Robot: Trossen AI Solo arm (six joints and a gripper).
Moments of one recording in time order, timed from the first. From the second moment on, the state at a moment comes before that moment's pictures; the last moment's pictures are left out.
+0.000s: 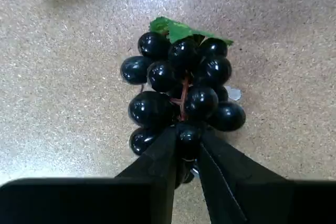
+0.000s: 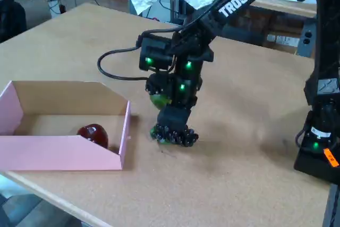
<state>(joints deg) 22.3 102.0 59.4 -35.7 -0.9 7.9</state>
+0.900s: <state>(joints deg) 22.5 102.5 59.4 -35.1 -2.2 8.8</state>
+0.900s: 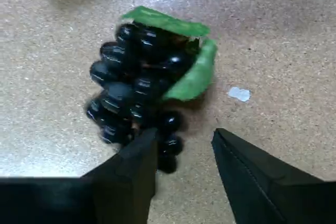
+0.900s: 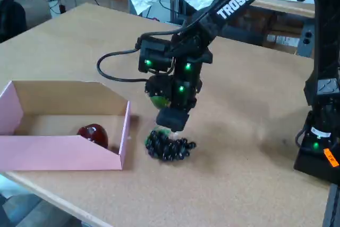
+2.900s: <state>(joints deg) 22.7 101.7 59.4 -34.1 -3.0 9.0</state>
